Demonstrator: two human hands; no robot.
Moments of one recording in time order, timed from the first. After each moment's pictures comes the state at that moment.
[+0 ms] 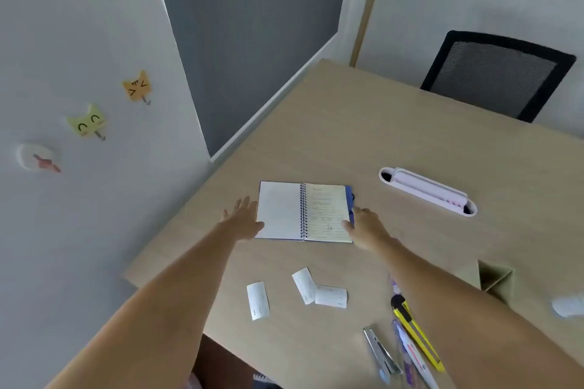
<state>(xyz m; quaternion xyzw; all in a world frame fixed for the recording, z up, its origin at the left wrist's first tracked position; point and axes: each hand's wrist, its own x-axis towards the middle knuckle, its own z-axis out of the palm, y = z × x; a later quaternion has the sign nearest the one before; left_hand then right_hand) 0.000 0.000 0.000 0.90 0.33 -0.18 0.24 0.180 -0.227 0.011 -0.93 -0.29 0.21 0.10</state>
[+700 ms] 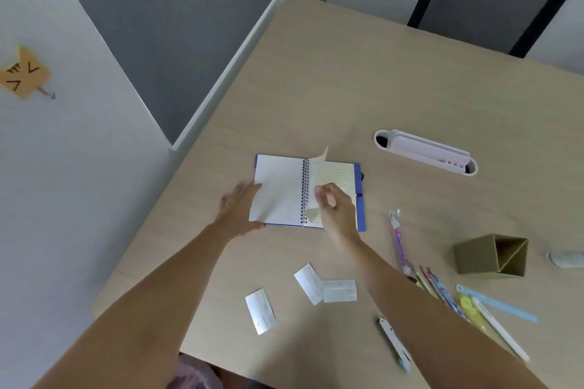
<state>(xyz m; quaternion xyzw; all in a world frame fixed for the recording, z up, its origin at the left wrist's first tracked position) 0.044 0.044 -0.074 0.93 0.21 -0.14 0.27 0.138 -0.157 -0.007 -0.83 -0.07 0.19 0.52</state>
